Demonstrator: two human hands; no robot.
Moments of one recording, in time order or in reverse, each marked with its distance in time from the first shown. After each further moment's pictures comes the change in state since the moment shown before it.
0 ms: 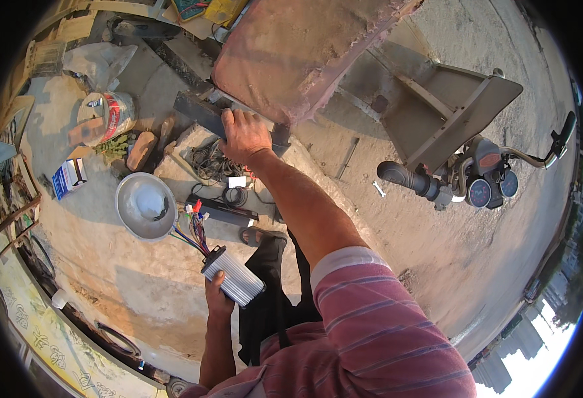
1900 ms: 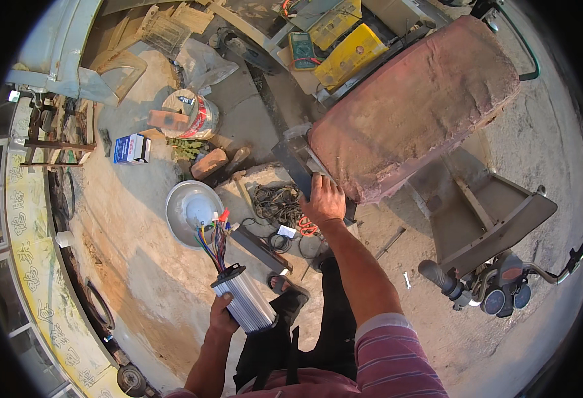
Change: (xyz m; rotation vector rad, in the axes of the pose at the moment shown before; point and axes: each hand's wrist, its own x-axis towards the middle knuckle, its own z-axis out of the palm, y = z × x) left_hand -0.013 0.065 0.010 -0.187 -0.193 0.182; right_hand 0.003 0.000 0.006 -0.065 -0.023 0.003
